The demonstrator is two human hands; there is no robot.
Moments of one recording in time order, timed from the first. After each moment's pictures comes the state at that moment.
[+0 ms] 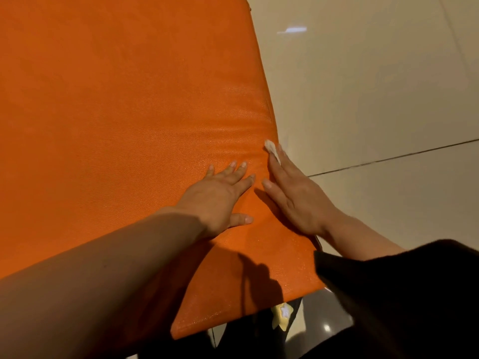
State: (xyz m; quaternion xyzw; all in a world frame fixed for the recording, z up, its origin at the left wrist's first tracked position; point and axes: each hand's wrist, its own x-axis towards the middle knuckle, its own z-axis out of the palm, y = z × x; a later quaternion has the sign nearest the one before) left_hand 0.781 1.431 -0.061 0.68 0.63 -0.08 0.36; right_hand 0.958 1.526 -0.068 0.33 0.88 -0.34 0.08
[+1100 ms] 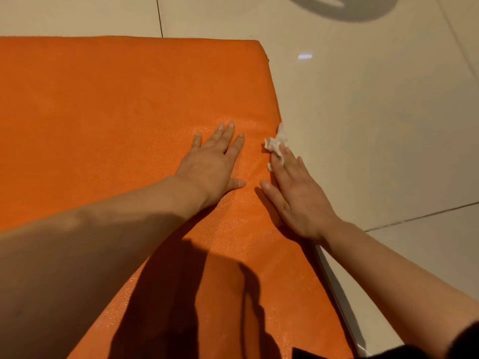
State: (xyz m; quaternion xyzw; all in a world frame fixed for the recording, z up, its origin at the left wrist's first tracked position) left_hand 0.684 1.539 -0.080 0.63 0.74 -0.08 0.23; right_hand 0.872 1.601 -0.086 0.34 0.91 -0.19 0.09
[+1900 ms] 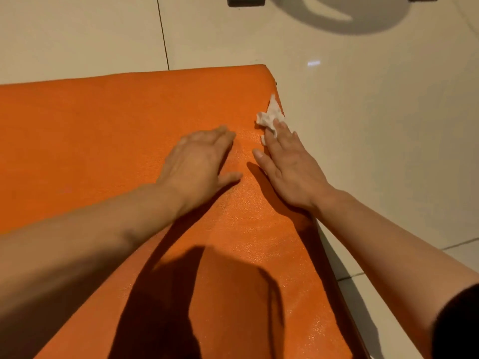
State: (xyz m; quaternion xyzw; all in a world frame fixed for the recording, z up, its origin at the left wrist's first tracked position) left_hand 0.633 1.559 -0.065 0.64 0.75 0.05 0.14; right_hand 0.796 1.666 -0.087 0.36 0.91 -0.20 0.05
